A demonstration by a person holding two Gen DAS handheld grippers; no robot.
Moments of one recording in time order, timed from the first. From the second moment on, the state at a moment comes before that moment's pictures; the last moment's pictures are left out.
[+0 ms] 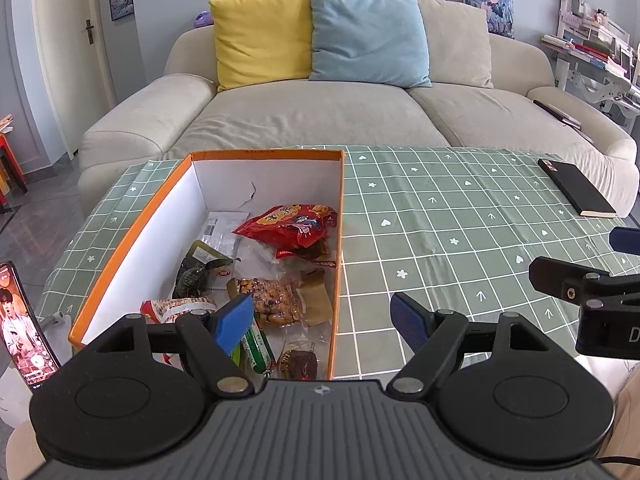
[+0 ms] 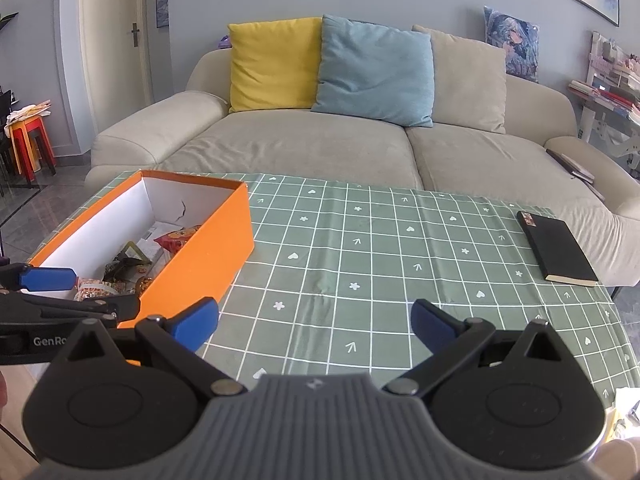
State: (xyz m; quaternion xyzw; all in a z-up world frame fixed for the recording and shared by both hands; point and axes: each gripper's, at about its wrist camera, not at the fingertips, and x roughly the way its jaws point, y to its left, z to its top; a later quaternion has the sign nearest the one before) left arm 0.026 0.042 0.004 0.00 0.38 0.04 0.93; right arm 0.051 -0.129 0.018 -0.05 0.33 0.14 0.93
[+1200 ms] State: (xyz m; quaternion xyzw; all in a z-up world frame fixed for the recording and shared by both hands) left arm 0.027 0.041 0.002 0.02 0.37 0.04 0.93; right arm 0.052 -0.130 0.013 -0.05 0.34 0.14 0.93
